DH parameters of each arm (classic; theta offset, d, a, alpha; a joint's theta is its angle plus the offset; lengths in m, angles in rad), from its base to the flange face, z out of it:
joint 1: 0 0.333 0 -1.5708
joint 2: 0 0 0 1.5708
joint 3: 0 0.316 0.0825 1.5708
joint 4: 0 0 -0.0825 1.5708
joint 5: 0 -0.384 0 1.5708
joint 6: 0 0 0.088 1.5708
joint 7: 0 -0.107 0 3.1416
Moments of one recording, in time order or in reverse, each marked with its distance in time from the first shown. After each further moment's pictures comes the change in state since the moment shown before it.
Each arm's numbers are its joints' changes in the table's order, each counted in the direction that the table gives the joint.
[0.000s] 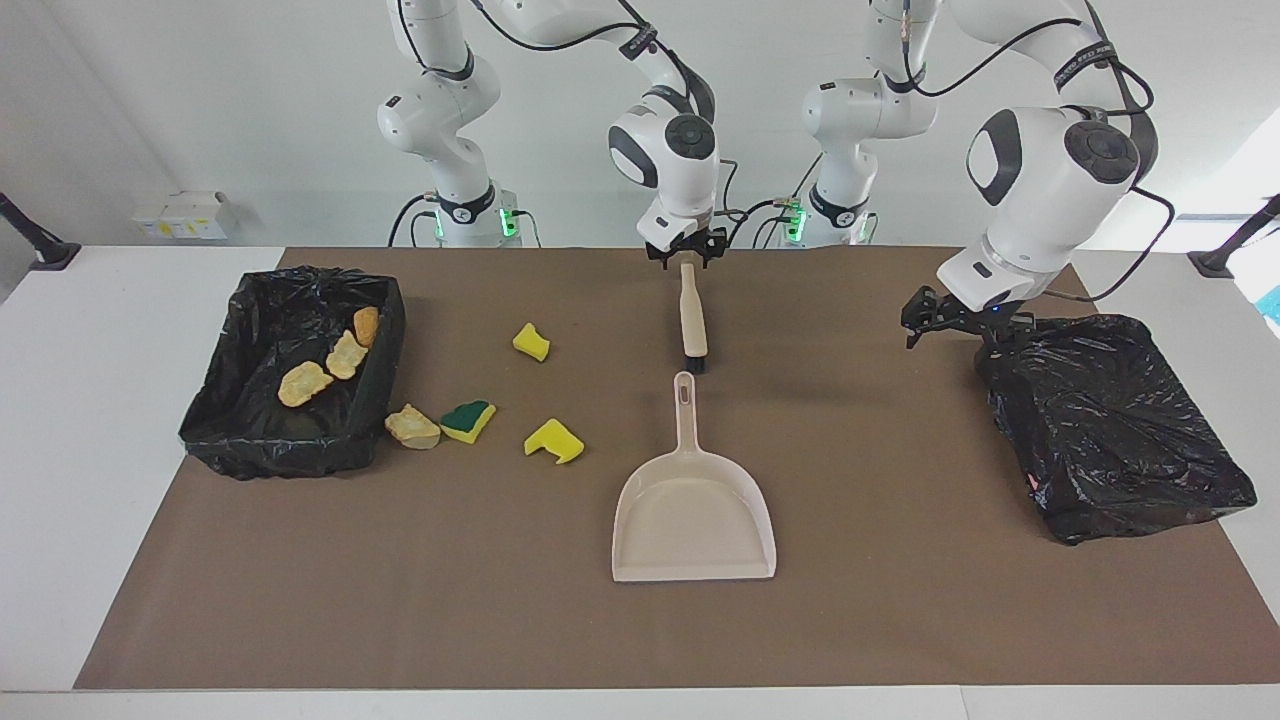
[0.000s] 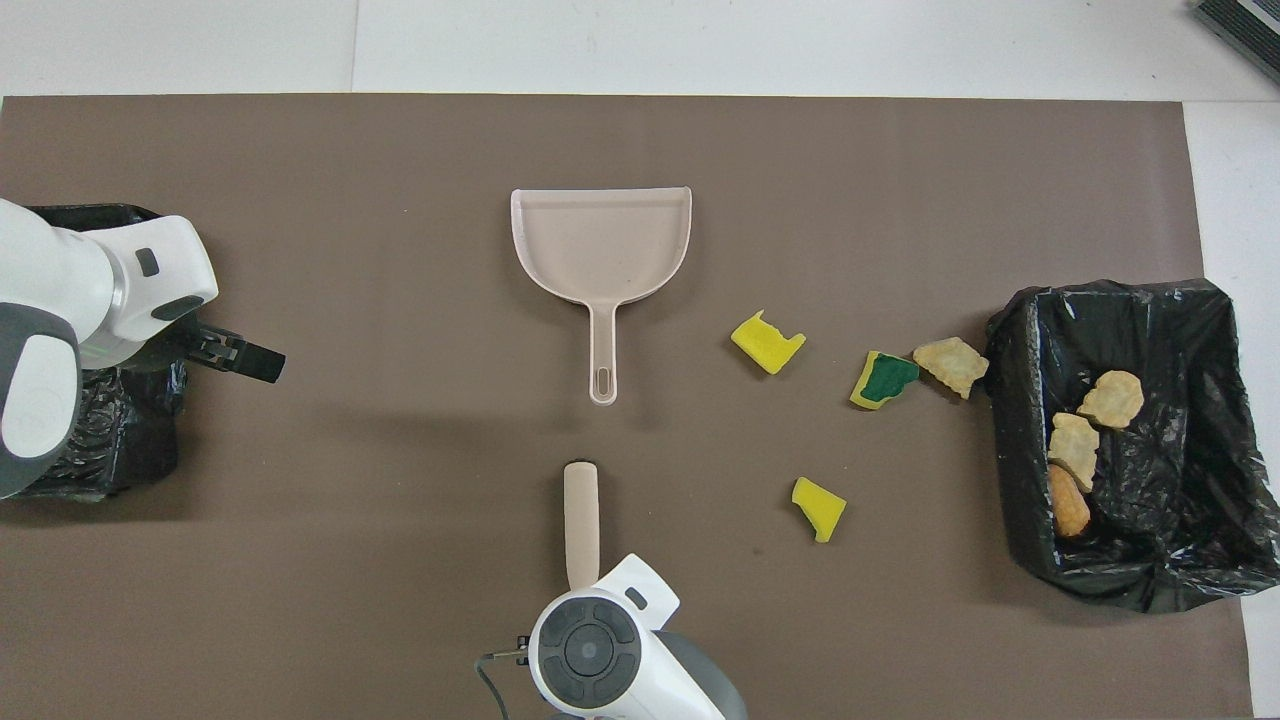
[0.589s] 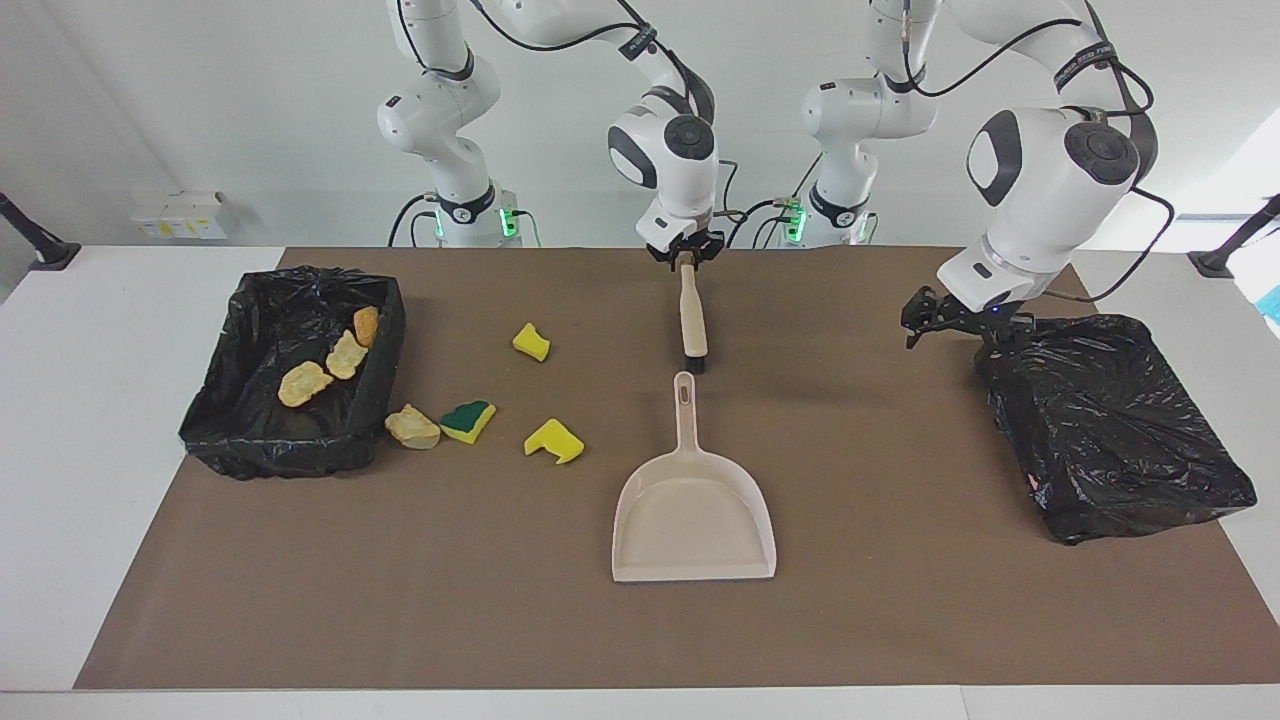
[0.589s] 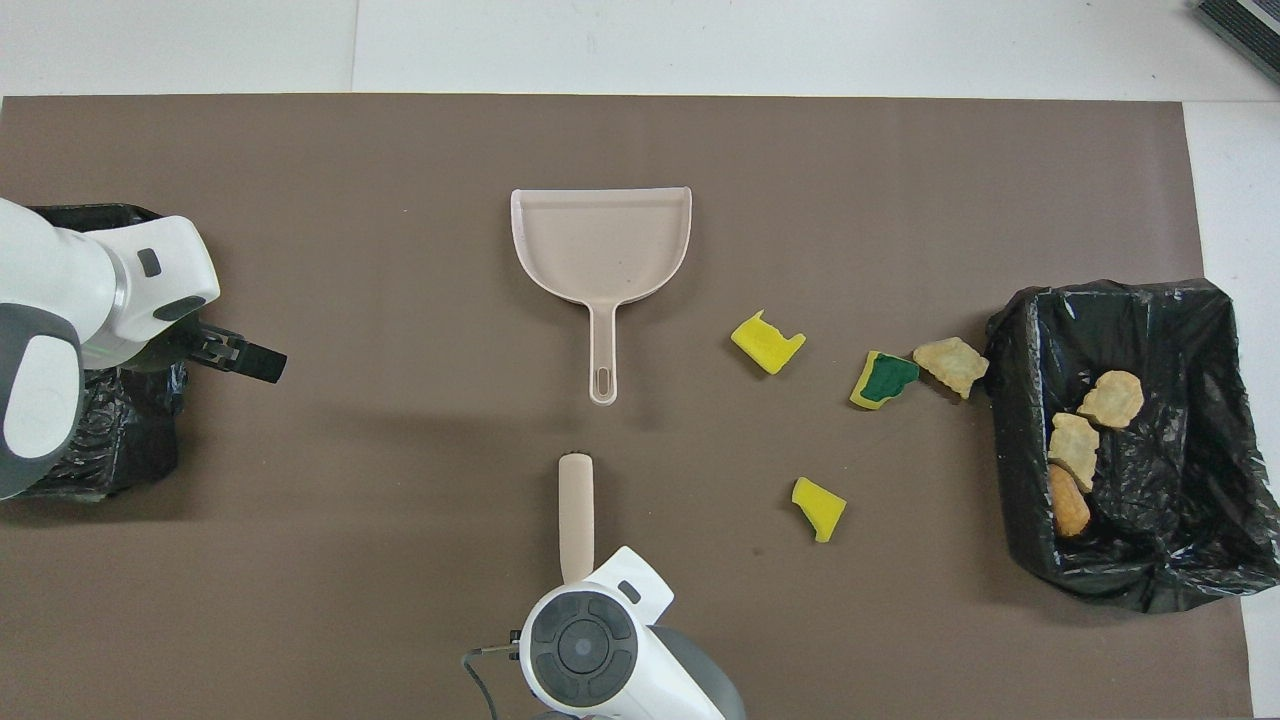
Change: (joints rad) left arm -0.002 0.000 -0.004 -0.001 0.000 -0.006 0.001; right arm -0.004 -0.007 -0.007 0.057 -0.001 0.044 0.000
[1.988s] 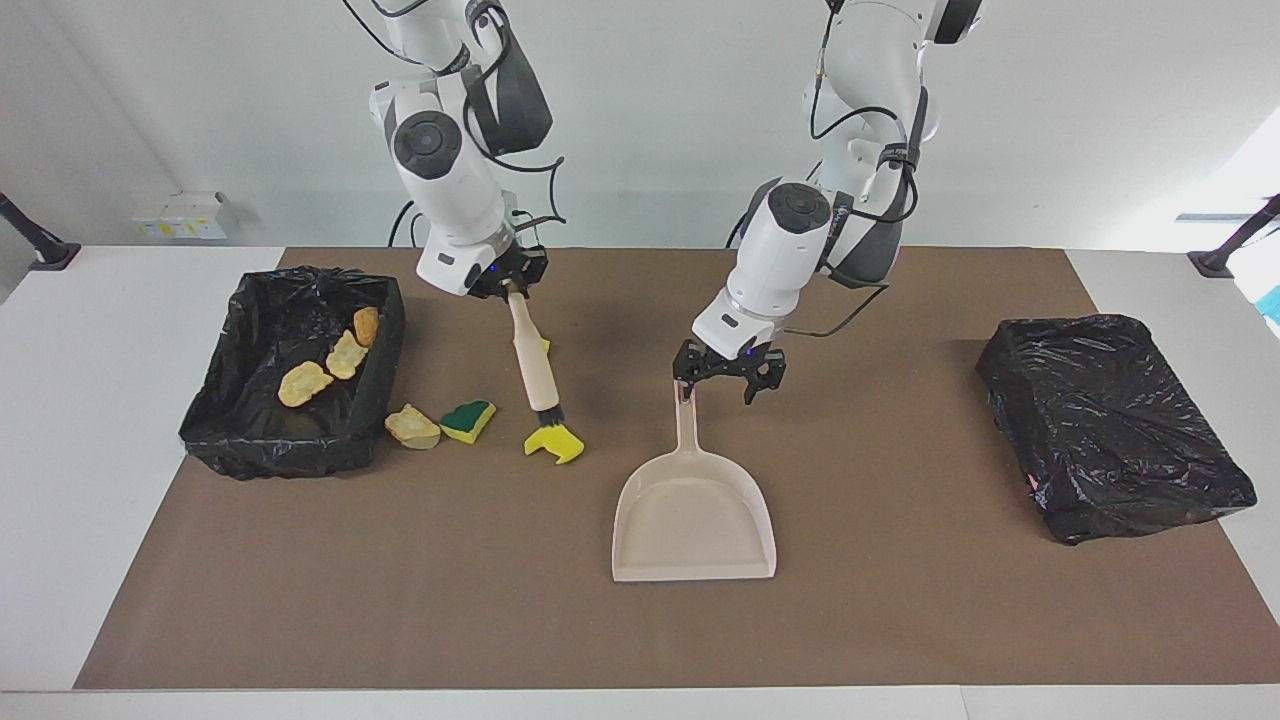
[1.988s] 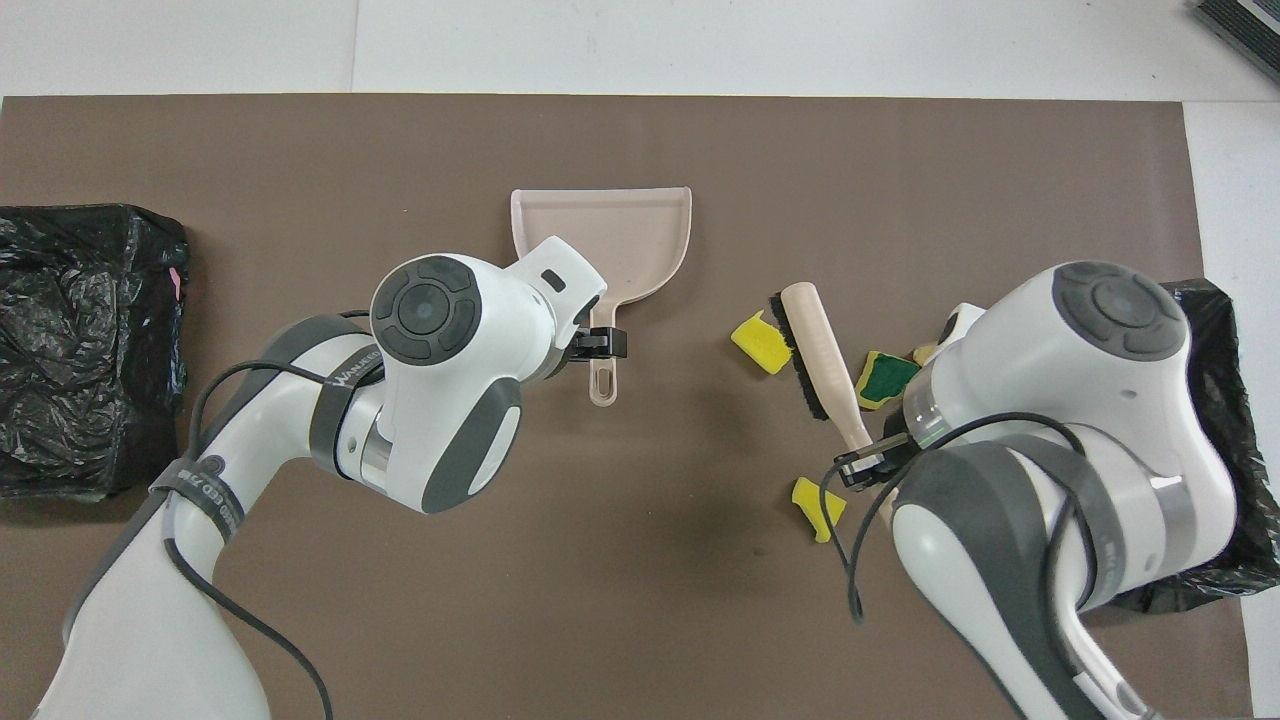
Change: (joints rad) left arm -0.463 0.265 -0.022 0.069 0.068 -0.374 0.771; right arm -0.691 -0.145 -0.018 0.125 0.142 0.431 0.899
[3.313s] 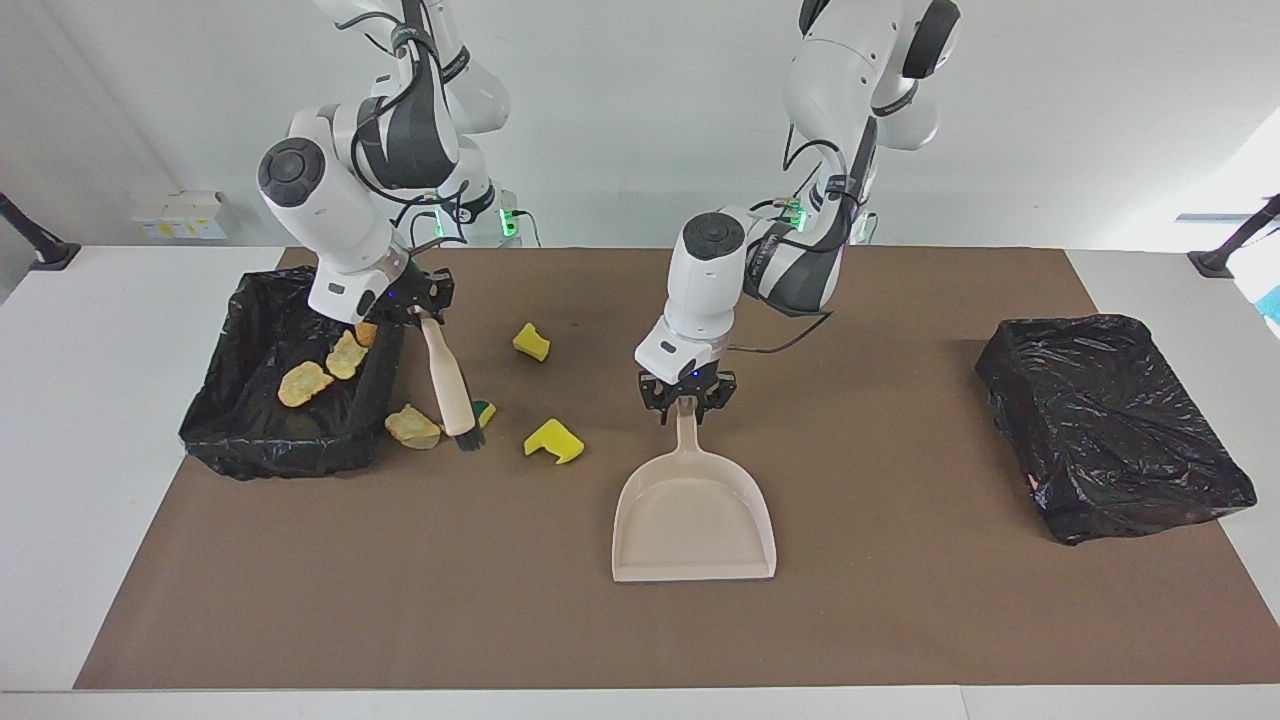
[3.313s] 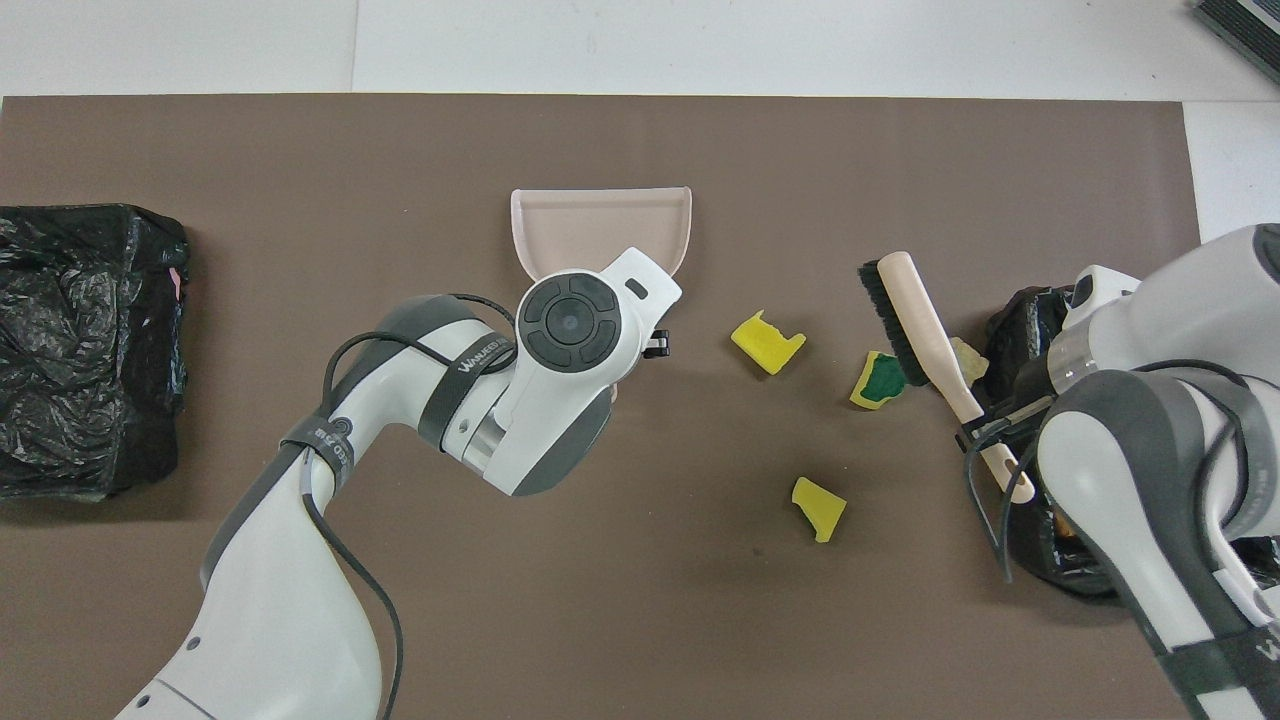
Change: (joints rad) left arm -0.090 0.152 0.019 0.141 -0.166 0.032 0.191; right arm -0.195 0.021 0.009 0.000 0.025 -0.039 0.256
